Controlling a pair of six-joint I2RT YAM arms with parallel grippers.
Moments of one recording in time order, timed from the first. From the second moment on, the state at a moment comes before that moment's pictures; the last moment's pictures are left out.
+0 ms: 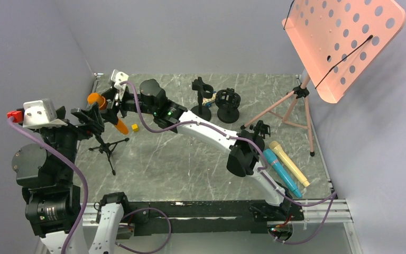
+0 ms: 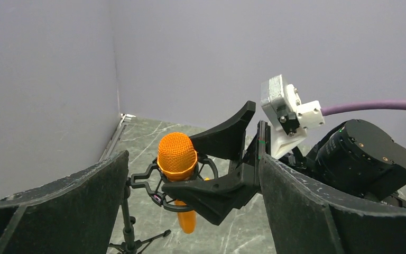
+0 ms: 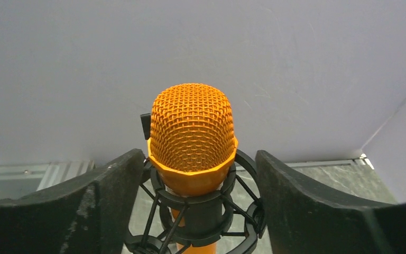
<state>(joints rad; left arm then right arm) 0.17 0.59 1.42 -0.67 0.06 -0.18 1.06 2.35 2.35 0.15 -0.41 0.01</state>
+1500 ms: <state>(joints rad) 0.14 0.61 1.31 -0.54 0.31 -0.06 1.00 1.78 1.78 -0.04 -0.34 -0.03</state>
